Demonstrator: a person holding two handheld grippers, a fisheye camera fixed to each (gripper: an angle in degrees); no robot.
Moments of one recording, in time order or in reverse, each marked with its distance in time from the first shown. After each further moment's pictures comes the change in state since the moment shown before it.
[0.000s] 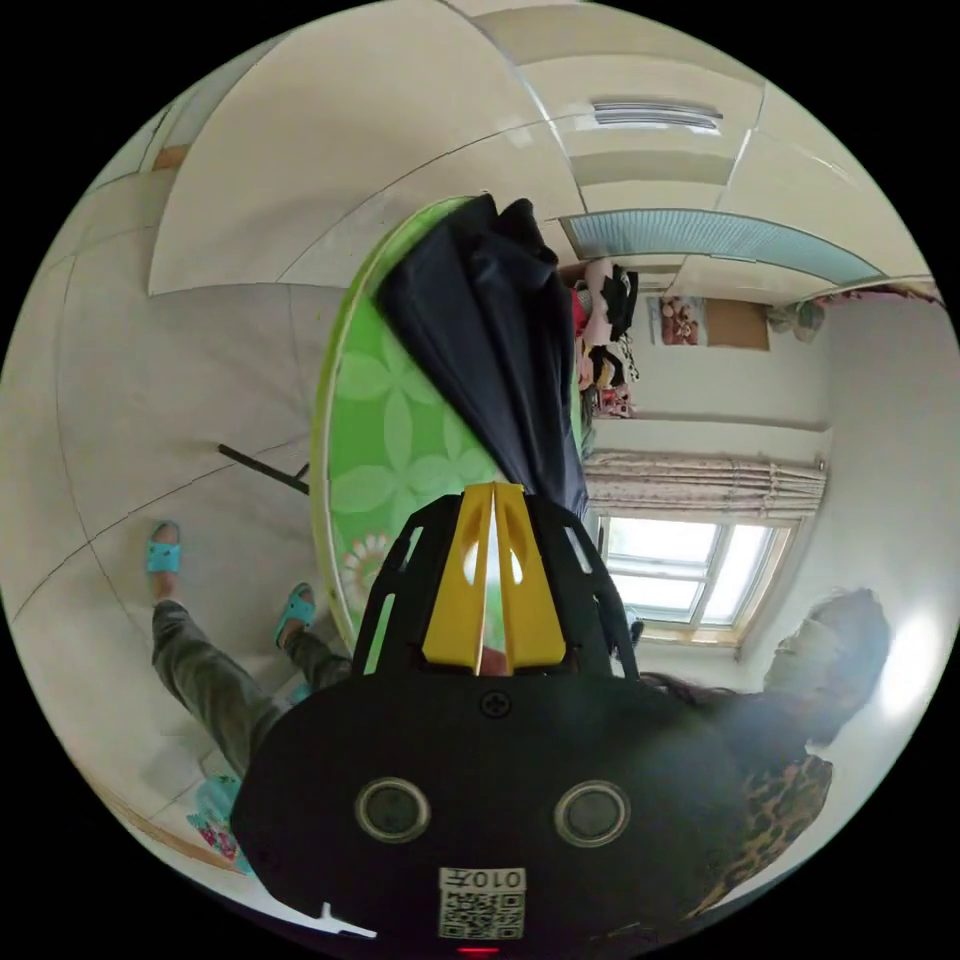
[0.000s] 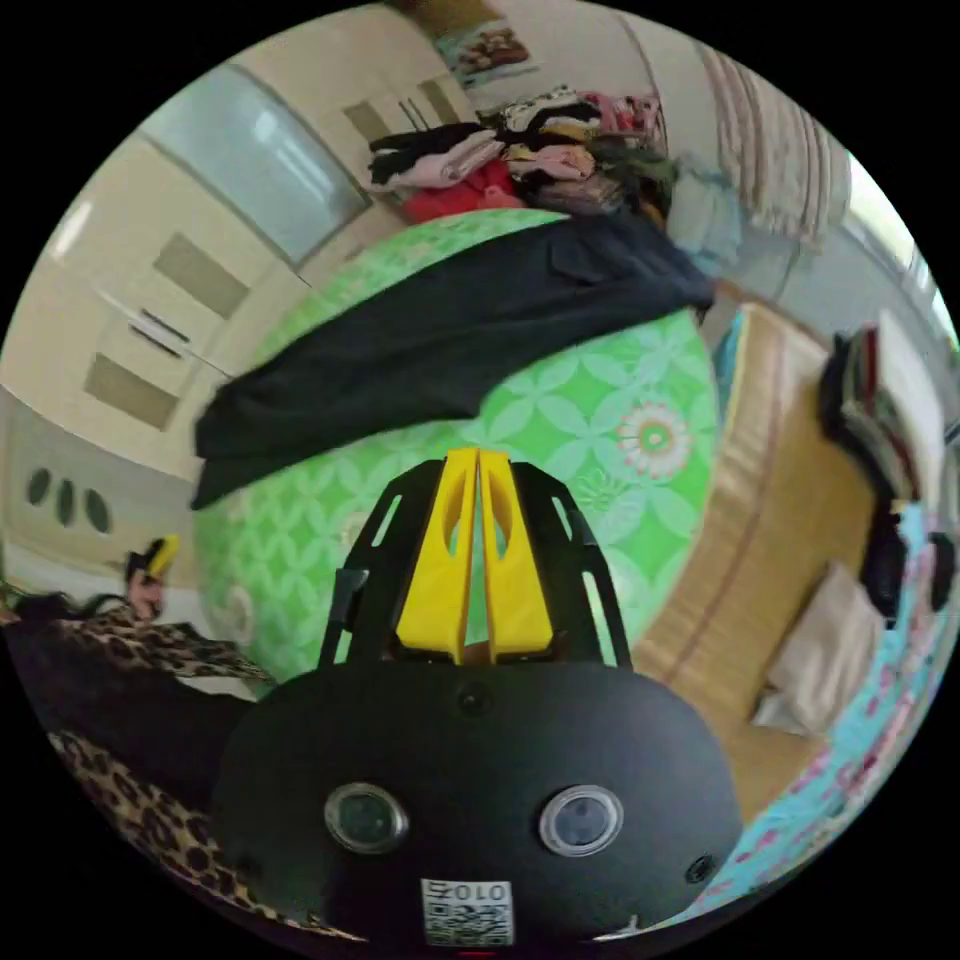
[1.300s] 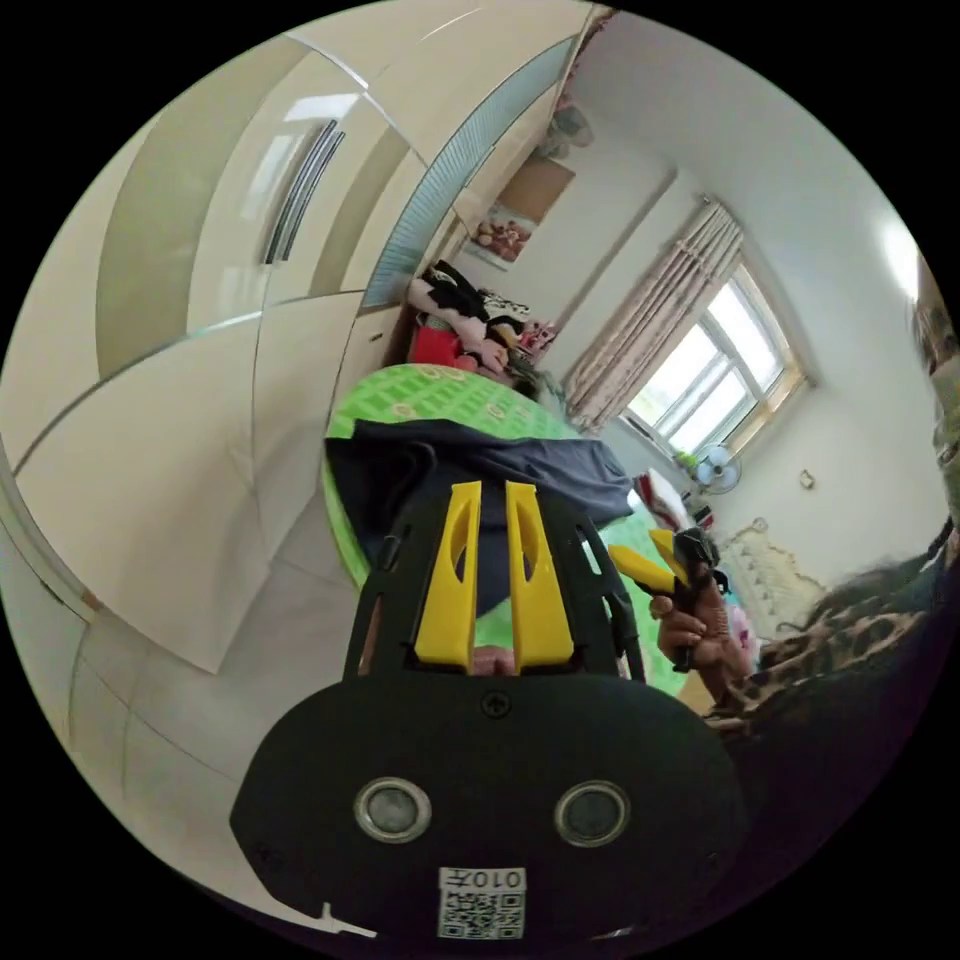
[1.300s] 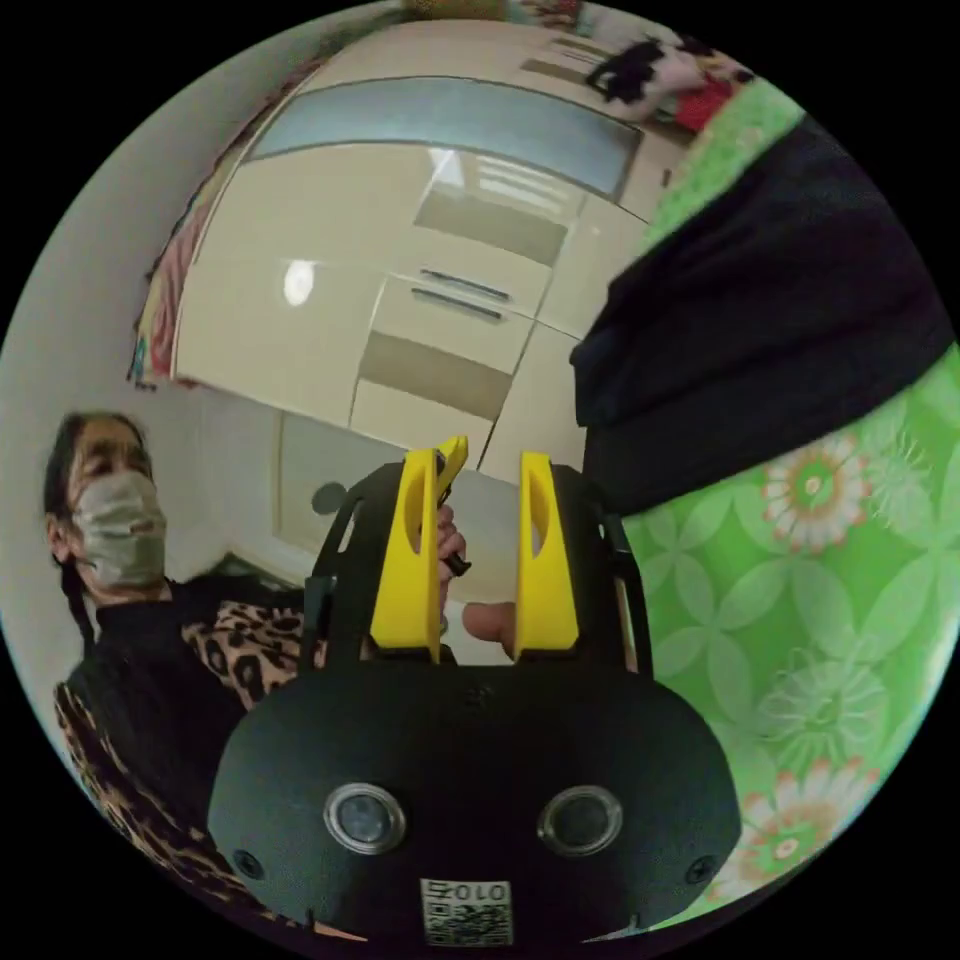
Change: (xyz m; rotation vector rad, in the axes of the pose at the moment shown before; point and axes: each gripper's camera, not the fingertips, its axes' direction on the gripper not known) left arm 0.089 -0.071 -0.009 0.029 -0.230 0.901; right arm -0.545 -0.087 0.052 0.052 -1.367 0.223
